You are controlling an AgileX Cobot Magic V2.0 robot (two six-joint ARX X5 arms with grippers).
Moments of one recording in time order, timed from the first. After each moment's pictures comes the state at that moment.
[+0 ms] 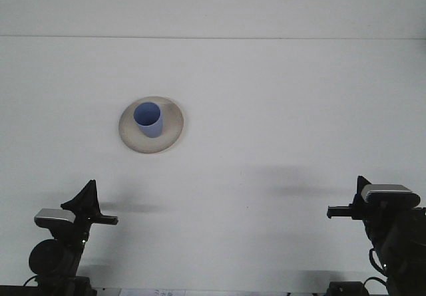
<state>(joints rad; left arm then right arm) -0.08 0.01 0.13 -0.01 0.00 -0.08 0.01 0.50 0.87 -0.75 0.00 0.03</state>
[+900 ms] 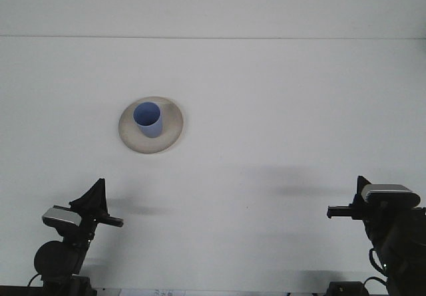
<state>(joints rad) -0.08 0.00 0.03 0.17 0.11 -0.08 0.01 0.50 0.87 -0.75 0.00 0.03</state>
